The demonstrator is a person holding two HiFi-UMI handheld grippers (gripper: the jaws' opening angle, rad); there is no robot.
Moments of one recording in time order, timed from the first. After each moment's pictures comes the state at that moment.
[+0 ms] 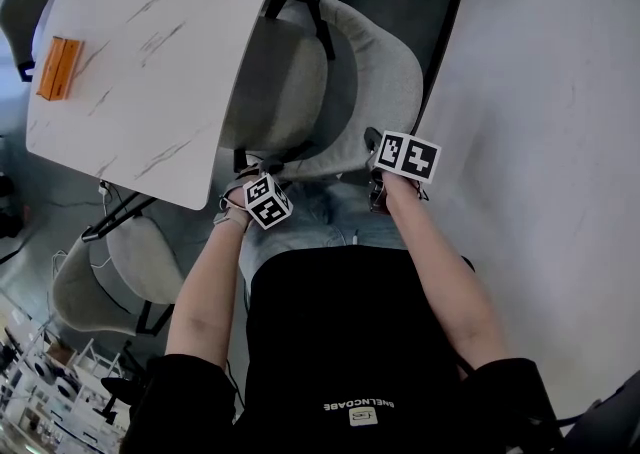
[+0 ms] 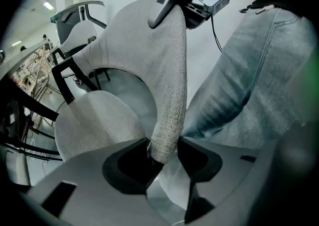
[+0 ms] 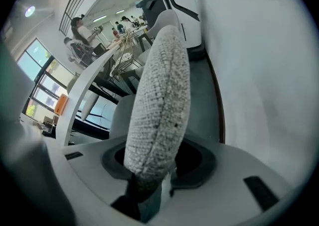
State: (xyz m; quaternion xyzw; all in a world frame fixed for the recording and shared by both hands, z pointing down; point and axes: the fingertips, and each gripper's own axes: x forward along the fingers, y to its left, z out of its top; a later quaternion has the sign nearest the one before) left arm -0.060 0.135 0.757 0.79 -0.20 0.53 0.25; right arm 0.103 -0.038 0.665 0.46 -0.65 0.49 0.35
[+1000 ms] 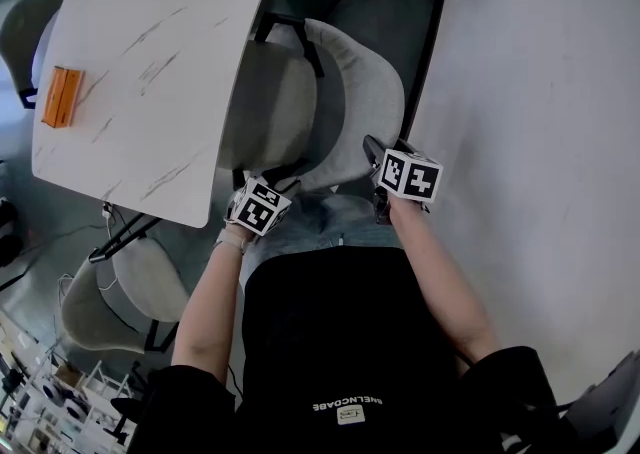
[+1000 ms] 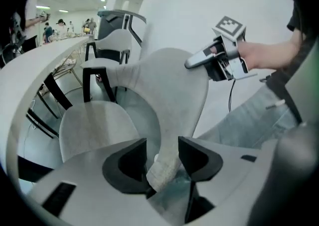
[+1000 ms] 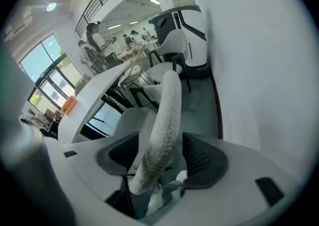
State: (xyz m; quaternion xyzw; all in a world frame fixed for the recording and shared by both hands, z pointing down) left arm -0.051 0.067 0.677 0.80 -0.32 0.36 0.36; right arm 0.119 -0.063 0.614 0.48 -0.70 0.42 0.32
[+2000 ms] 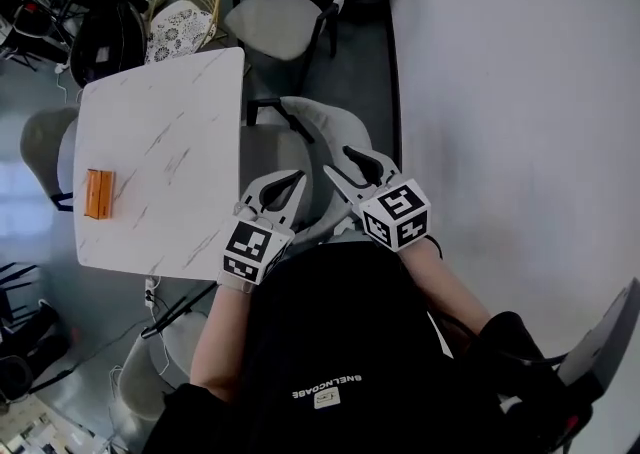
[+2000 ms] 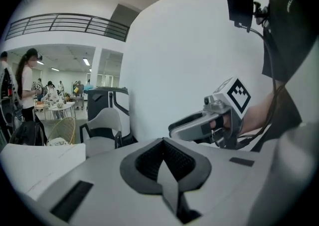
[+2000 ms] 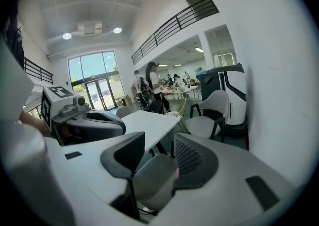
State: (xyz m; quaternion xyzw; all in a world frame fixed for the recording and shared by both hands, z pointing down) left arm -0.029 -0.045 0.355 0.92 -0.34 0.16 0.13; right arm 0.028 -0.071 0.373 0.38 -0.89 0.20 0.16
